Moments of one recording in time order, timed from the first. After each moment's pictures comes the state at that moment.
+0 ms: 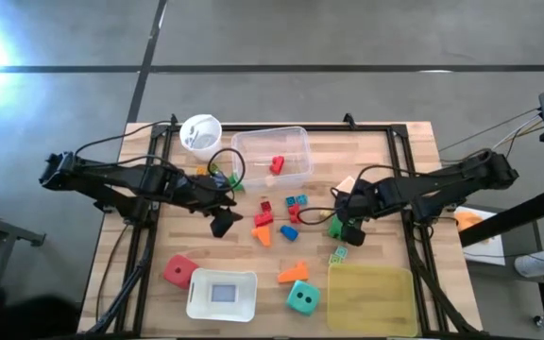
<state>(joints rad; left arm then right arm) -0.15 1.20 1.08 -0.67 -0.10 -0.68 0.19 1.30 0.96 -0.99 0.16 0.55</state>
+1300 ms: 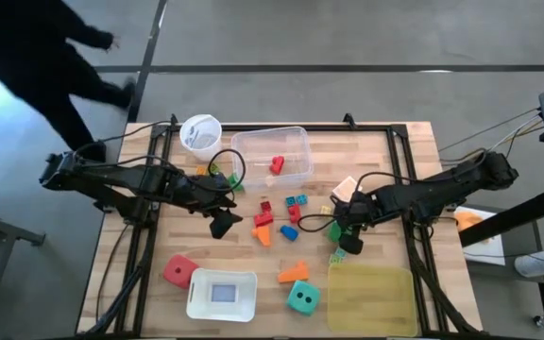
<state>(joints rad) -0.15 1.20 1.08 -0.67 -0.09 -0.67 0.21 1.33 0.80 -0.77 0.05 0.62</state>
